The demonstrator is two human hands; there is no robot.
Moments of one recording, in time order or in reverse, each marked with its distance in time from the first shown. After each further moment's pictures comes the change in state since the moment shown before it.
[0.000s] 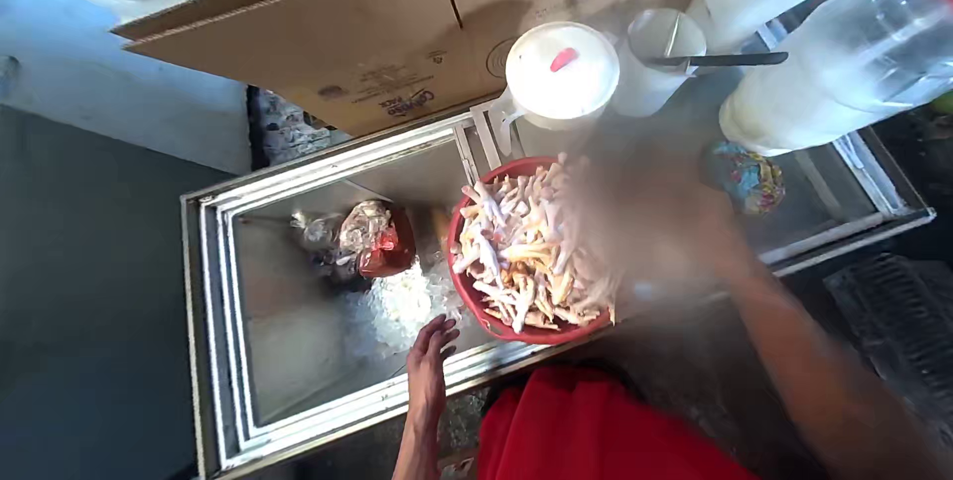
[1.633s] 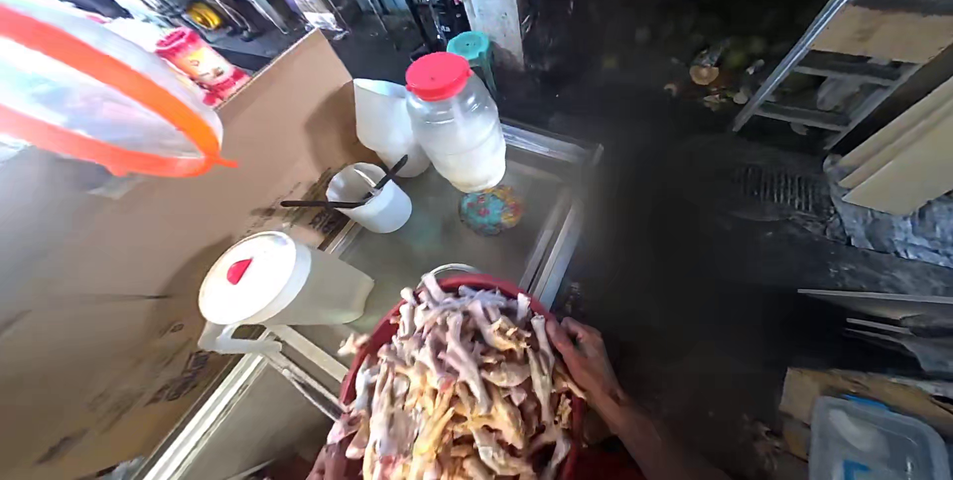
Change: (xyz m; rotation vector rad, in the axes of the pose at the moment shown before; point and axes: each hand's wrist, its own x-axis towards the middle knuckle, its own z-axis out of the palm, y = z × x) left_hand -0.162 0.125 0.199 0.206 -0.327 0.399; right_hand -0.272 0.124 -0.023 0.510 0.866 0.250
